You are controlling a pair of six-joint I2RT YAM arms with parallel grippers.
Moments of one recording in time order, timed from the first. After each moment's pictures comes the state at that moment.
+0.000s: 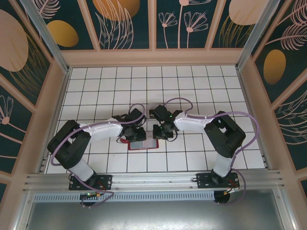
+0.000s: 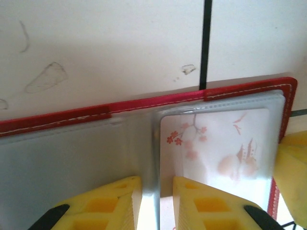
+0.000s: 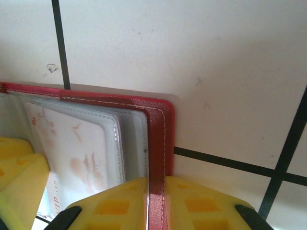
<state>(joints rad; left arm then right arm) -0.73 1.63 0.85 -0.46 0.16 -0.80 0.84 1.78 1.03 -0.50 -0.22 0.76</state>
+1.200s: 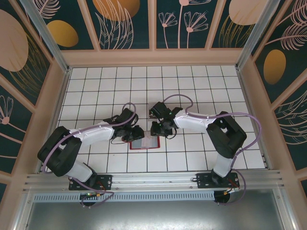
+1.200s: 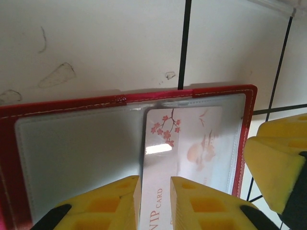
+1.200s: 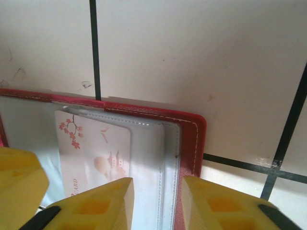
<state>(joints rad) -0.66 1.52 0.73 -0.30 0.30 -0.86 0.84 1.77 1.09 -0.55 -0.20 0.76</state>
